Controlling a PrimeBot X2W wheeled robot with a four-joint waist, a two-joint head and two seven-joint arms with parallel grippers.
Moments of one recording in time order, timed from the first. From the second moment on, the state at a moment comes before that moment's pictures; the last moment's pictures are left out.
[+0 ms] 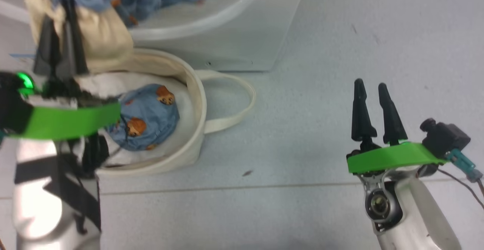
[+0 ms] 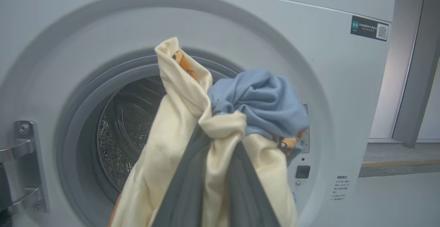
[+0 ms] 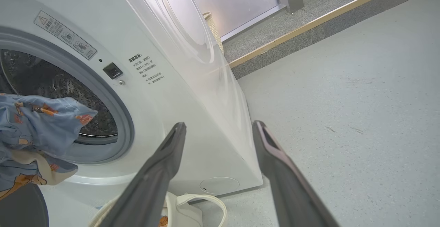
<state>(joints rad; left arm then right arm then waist) -0.55 0.03 0.12 0.02 -0.10 -0.10 -0.26 -0.30 -0.05 0.18 0.16 0.58 0.13 -0.25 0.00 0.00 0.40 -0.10</state>
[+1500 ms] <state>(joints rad) -1.38 0.29 0.08 0.47 0.01 0.01 -0.26 -0.47 -0.05 0.26 0.08 0.65 0.13 -0.25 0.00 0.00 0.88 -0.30</state>
